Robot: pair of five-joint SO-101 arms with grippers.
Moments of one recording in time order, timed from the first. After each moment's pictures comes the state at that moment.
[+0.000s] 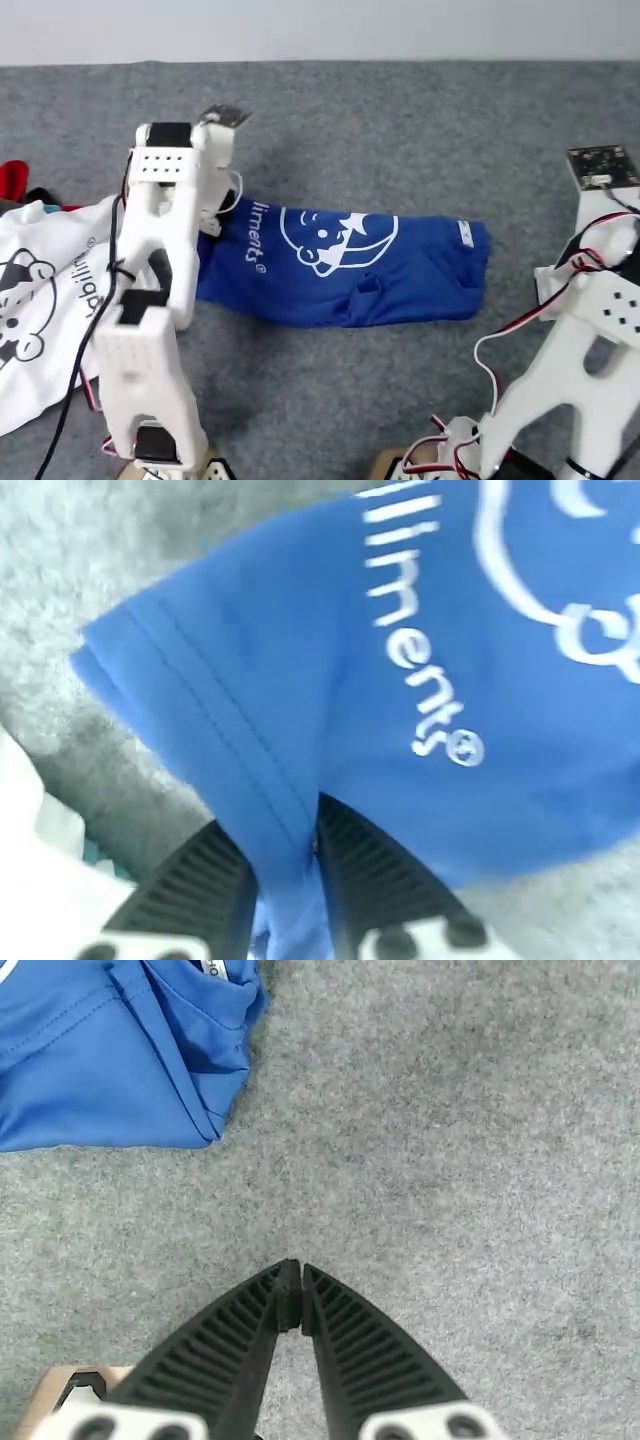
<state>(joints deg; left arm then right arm) -0.3 29.3 -24.3 99.1 -8.0 29.0 -27.0 9.3 98.8 32.7</state>
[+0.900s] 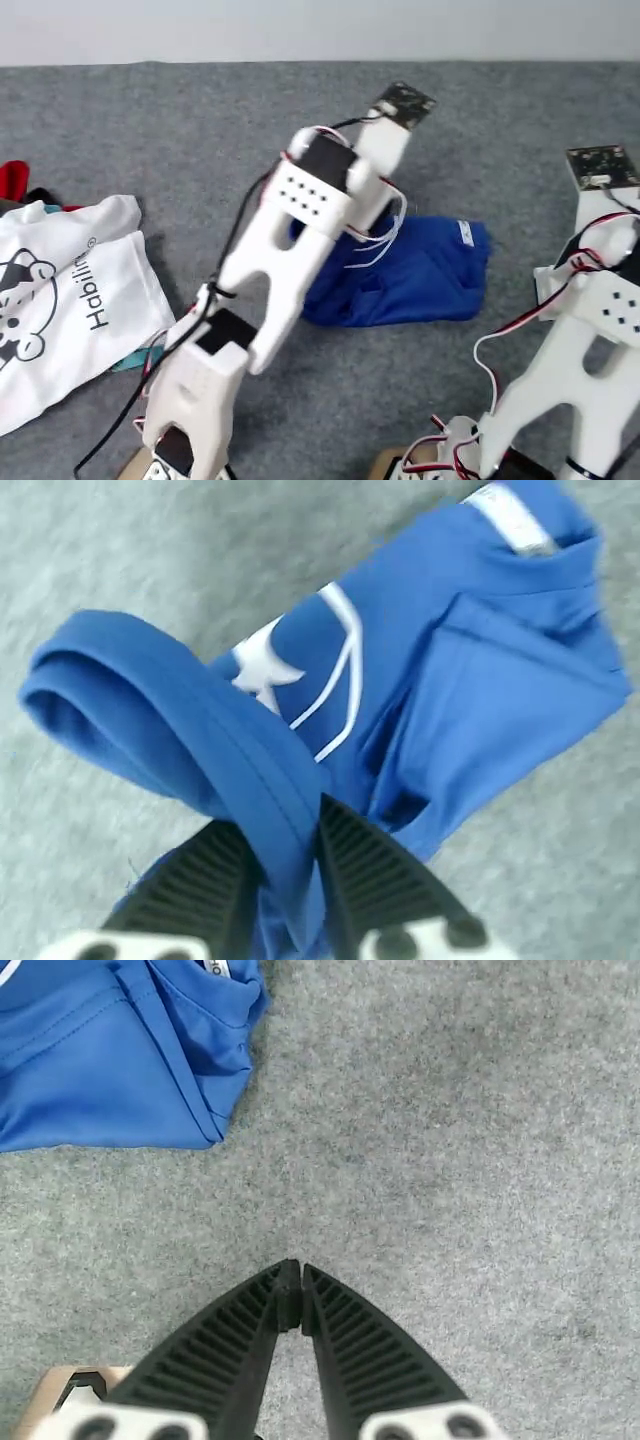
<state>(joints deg) 31.5 33.5 -47.7 99.4 4.9 29.0 -27.0 9.3 98.8 32.7</state>
